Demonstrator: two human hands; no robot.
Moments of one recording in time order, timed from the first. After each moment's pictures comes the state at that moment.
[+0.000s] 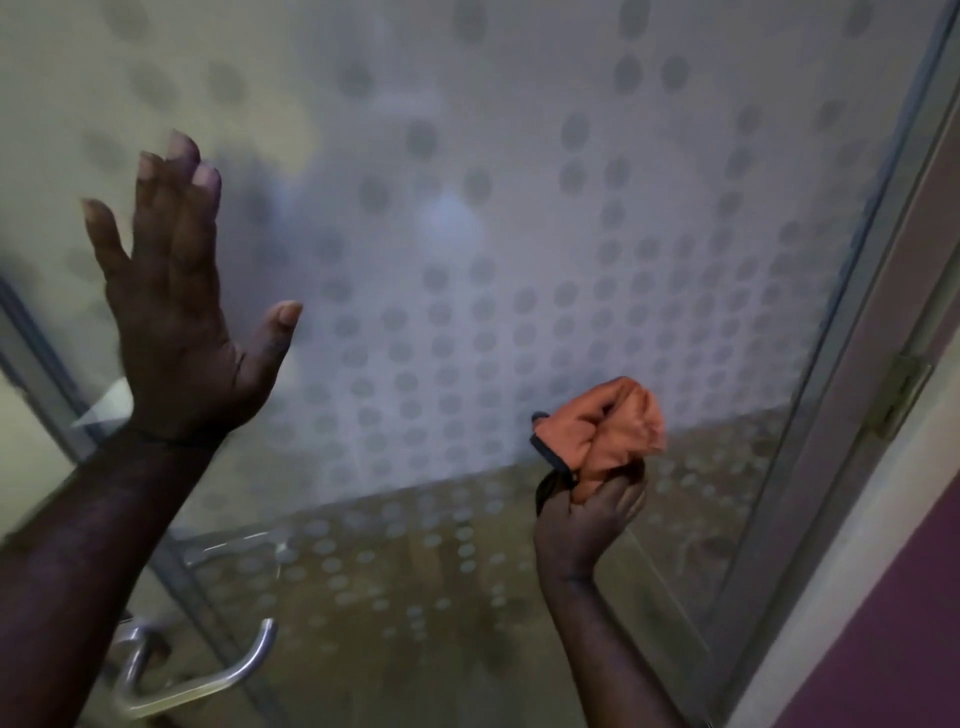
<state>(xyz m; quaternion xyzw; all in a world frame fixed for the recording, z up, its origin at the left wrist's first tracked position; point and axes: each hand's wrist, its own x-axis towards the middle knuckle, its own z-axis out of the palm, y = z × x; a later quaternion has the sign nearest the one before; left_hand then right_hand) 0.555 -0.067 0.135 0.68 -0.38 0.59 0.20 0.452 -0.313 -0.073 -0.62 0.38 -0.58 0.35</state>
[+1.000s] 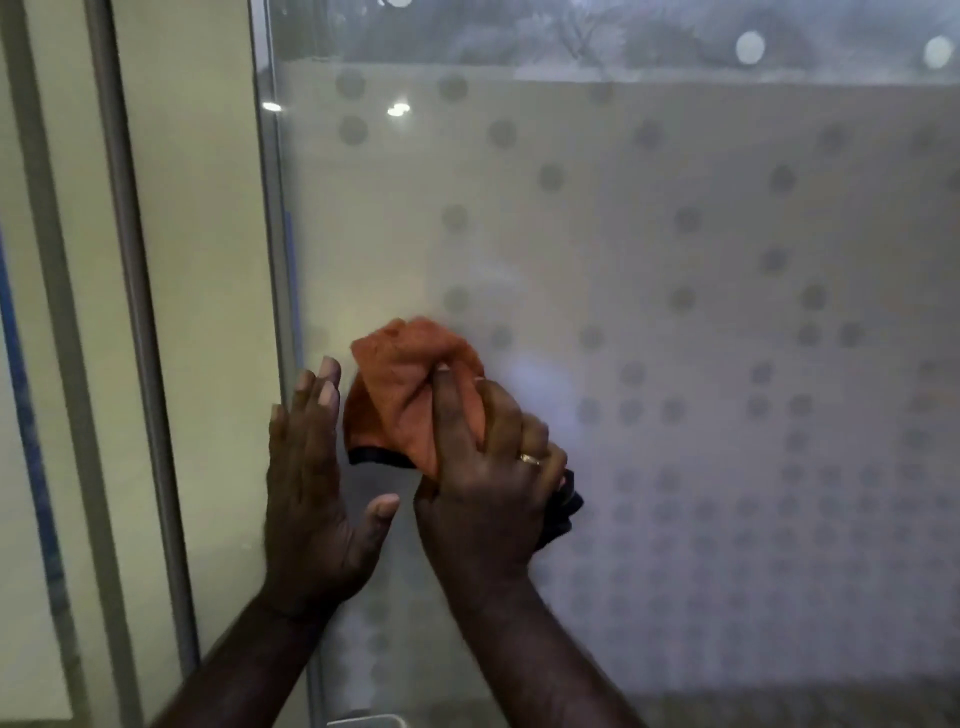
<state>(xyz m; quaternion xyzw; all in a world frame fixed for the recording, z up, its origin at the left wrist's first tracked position) 0.553 0.010 0.151 0.64 -0.36 0.60 0.32 0.510 -0.114 0.169 -0.73 0.03 -0.67 0.11</state>
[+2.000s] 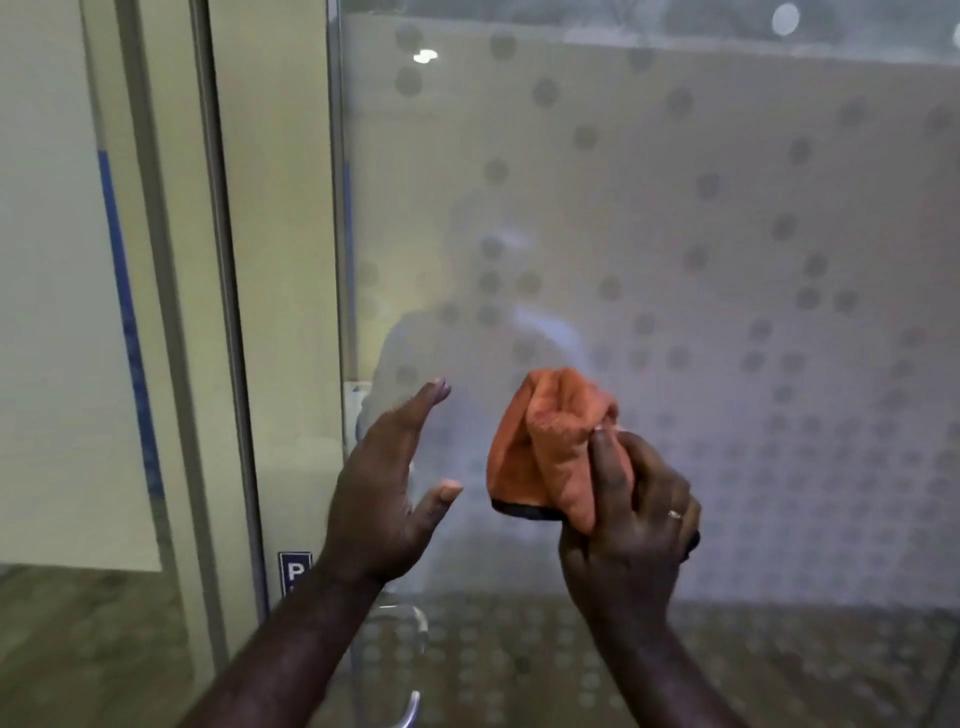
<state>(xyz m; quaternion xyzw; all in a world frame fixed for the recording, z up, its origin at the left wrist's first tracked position) 0.496 0.005 0.112 0.70 -0.39 0.44 0.41 0.436 -0.192 0.087 -0.73 0.00 -0.68 0.08</state>
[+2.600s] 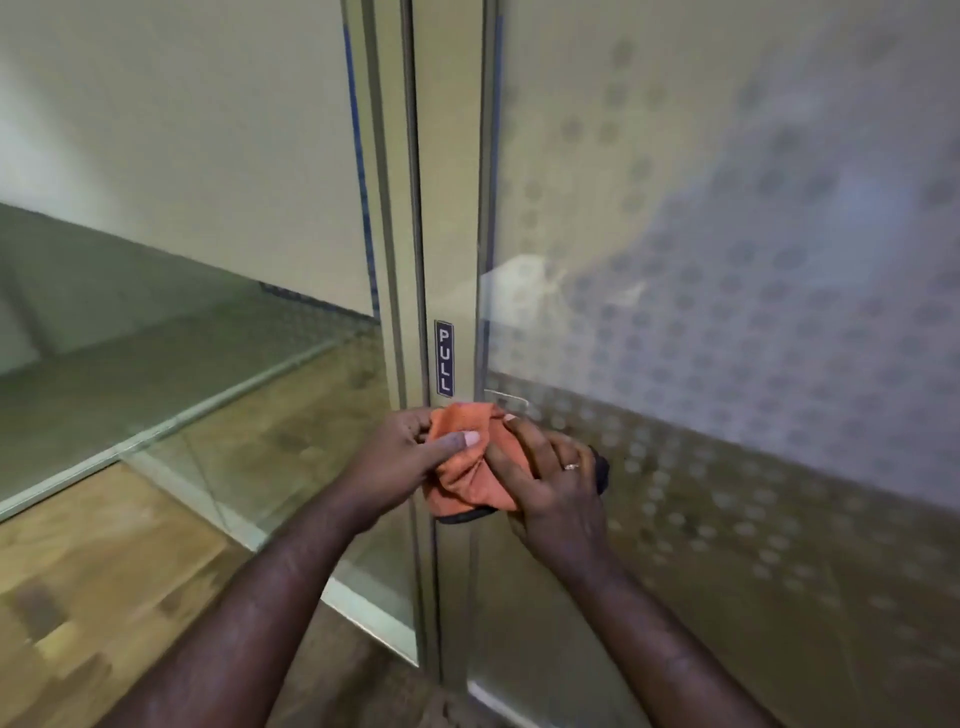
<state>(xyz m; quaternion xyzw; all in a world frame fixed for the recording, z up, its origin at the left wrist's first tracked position) 0.299 0.016 0.020 0.76 -0.04 0.08 0.64 0.350 -0.168 -0.040 -0.82 -0.37 -0.42 0.13</state>
